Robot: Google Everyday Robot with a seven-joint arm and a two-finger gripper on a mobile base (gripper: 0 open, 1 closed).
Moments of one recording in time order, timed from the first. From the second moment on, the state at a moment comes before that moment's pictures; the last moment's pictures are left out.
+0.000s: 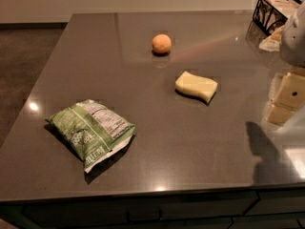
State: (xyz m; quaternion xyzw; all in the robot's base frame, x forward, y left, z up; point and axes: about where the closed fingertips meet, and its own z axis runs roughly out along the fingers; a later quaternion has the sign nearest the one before) arm 0.438 -0.216 0.977 -0.60 0.78 -0.04 0.16
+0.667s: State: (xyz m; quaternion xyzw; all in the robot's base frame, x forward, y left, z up) arm 0.450 -0.185 0.975 -0.61 0.77 -0.02 0.17
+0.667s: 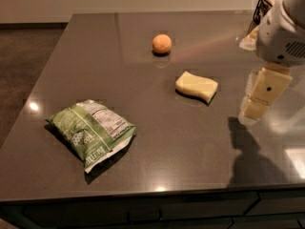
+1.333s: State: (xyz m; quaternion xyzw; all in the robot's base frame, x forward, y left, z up) arm 0.476 -0.054 0.930 -0.61 0.77 0.09 0.18
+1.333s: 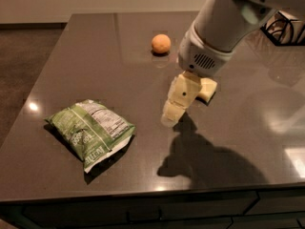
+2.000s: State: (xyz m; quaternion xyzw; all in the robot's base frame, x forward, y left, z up) arm 0.462 0.050 0.900 -0.60 0.77 0.15 0.18
